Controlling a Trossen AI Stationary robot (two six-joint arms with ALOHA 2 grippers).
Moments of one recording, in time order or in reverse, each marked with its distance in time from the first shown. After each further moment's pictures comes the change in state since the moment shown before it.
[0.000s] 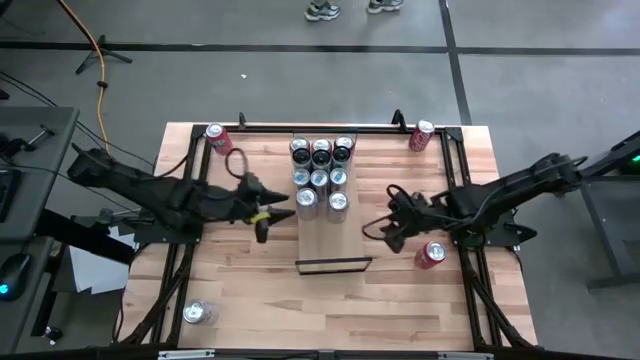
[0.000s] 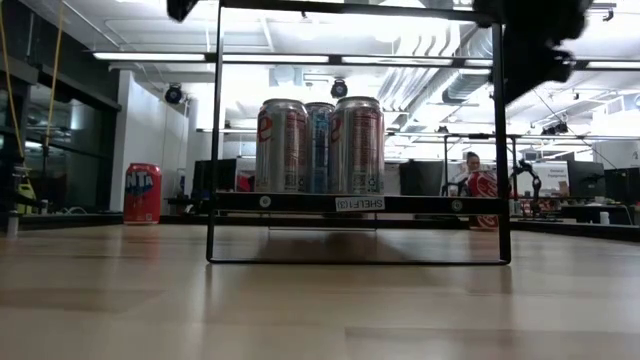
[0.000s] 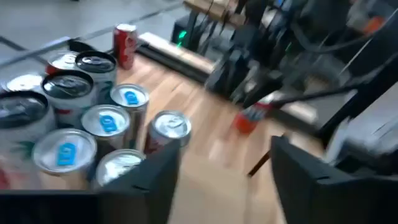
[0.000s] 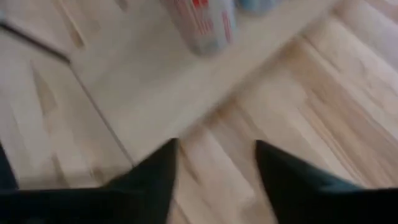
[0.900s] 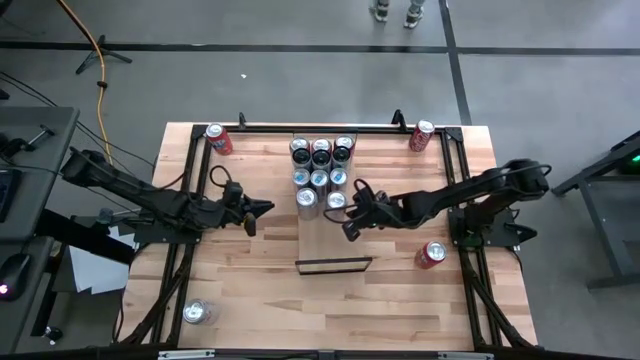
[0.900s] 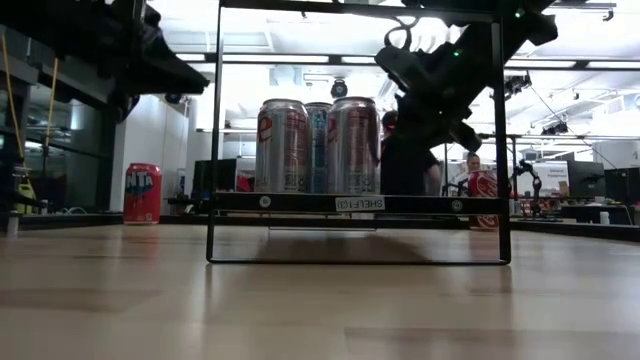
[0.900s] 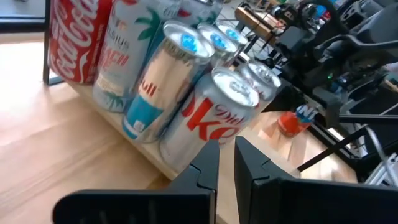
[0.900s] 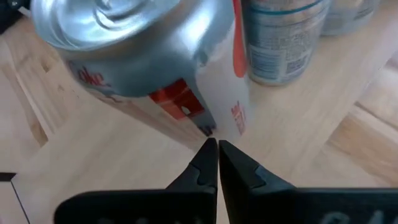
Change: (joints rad) left arm -0.026 -0.253 -0.556 0.269 -0.159 -0.295; right arm -0.184 0.377 -0.066 0.600 0.066 -0.061
